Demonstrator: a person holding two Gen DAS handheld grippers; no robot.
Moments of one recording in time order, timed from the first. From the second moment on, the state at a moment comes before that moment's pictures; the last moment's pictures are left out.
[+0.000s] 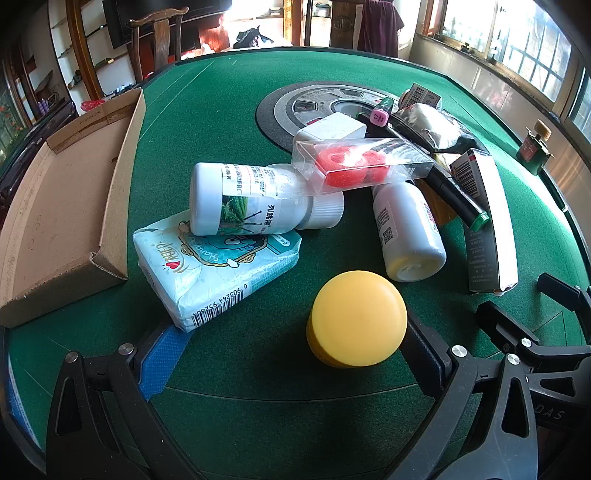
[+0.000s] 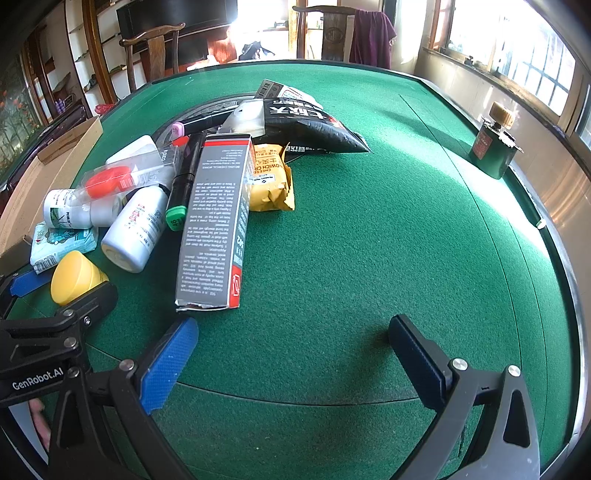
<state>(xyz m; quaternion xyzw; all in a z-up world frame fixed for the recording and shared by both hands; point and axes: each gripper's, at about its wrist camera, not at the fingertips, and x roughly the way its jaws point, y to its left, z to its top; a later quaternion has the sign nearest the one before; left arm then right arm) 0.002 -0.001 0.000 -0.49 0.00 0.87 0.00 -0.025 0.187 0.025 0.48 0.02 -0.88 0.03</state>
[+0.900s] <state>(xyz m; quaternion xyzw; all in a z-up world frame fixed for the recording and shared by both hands) 0.040 -0.011 0.034 -0.41 0.06 0.89 0.21 -0.032 0.199 0.072 0.43 -0.02 -0.90 0.11</state>
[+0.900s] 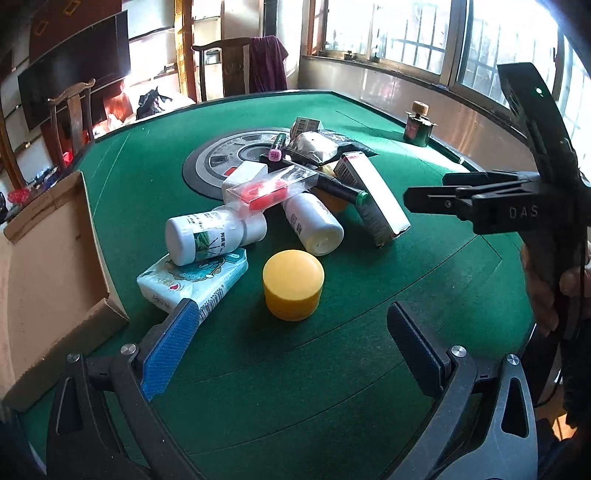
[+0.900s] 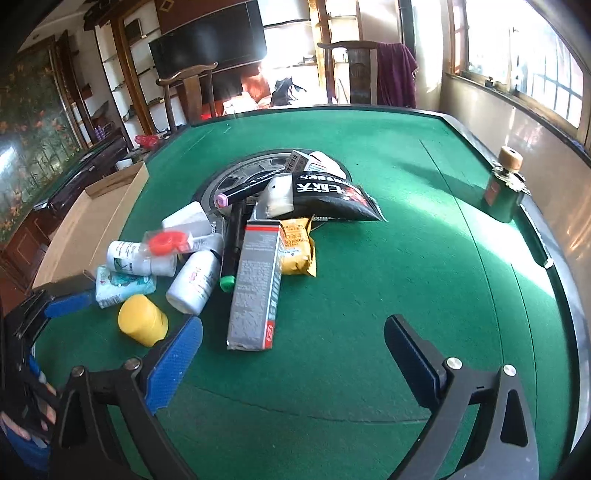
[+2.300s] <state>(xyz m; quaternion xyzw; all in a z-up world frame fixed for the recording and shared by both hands) 0.007 0.016 0.011 -0.47 0.02 0.86 0.20 -0.052 0.196 0.060 0.41 -0.06 -0.89 0.17</state>
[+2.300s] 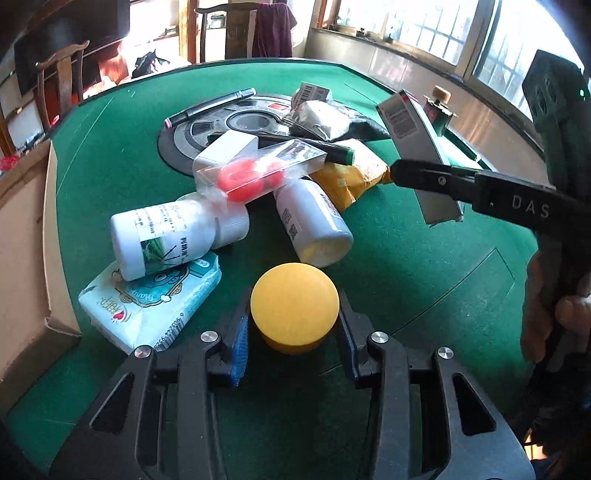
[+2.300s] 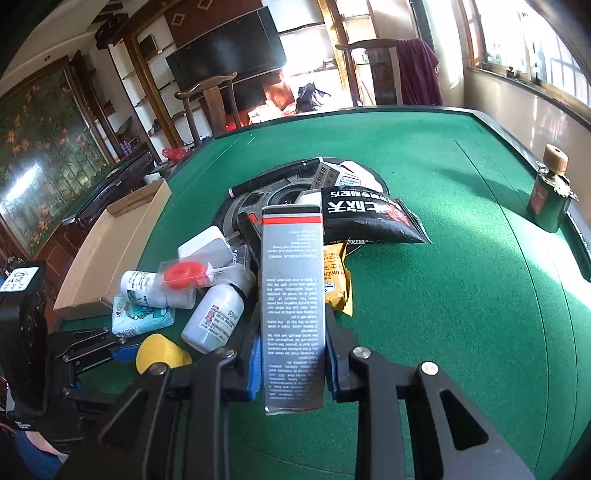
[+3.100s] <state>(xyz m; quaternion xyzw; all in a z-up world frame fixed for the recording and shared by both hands) 0.005 -0.021 0.040 -0.40 -0.03 0.90 0.18 -0.049 0.192 0.063 0.40 -0.07 -0.90 0.19</state>
